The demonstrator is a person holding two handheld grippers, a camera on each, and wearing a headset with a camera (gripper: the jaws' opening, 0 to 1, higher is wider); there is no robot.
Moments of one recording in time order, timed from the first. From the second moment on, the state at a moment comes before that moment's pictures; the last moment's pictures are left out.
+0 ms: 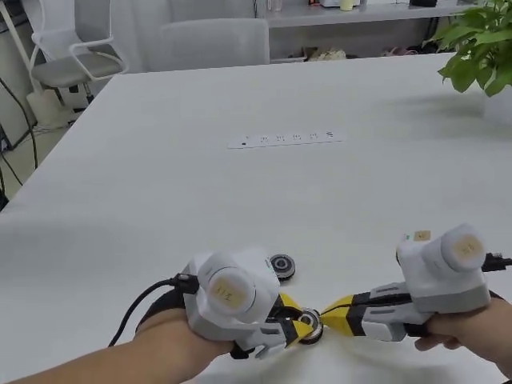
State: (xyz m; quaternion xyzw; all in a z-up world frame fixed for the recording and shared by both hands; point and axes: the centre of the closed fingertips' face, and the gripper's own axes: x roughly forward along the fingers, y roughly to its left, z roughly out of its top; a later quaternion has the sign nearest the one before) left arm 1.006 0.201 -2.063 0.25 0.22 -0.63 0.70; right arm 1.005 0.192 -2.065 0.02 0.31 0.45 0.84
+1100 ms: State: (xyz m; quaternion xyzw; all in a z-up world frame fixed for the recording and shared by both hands) left arm 1.006 0.201 -2.063 0.25 0.22 -0.63 0.70; right arm 1.002 0.198 -2.061 0.02 0.31 0.46 0.83
